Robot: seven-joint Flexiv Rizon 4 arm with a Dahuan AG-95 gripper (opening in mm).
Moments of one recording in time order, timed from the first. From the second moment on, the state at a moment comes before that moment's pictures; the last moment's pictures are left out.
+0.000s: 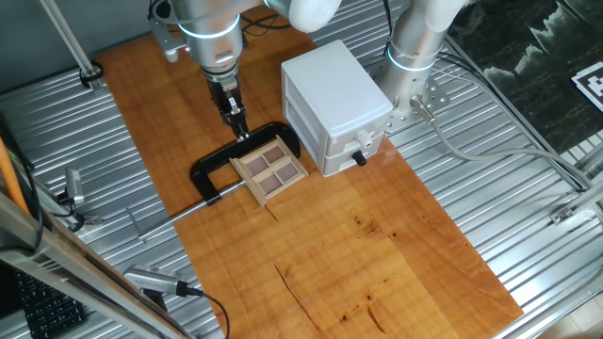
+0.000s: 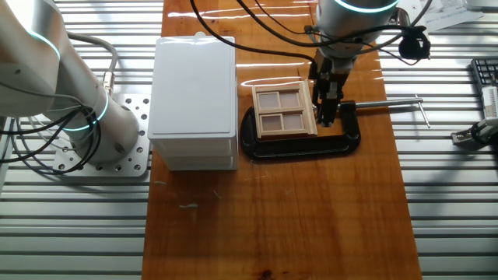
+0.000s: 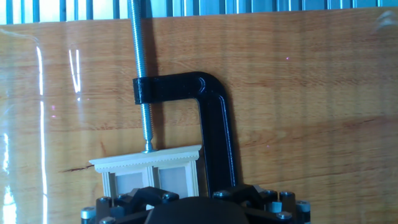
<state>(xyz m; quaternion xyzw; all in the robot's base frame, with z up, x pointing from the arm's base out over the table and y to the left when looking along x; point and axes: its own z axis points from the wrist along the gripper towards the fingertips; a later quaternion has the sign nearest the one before) 0.500 0.000 0.170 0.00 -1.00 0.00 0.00</state>
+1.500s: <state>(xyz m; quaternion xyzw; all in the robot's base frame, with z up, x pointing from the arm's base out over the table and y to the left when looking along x) 0.500 0.000 0.171 0.01 -1.00 -0.02 -0.01</state>
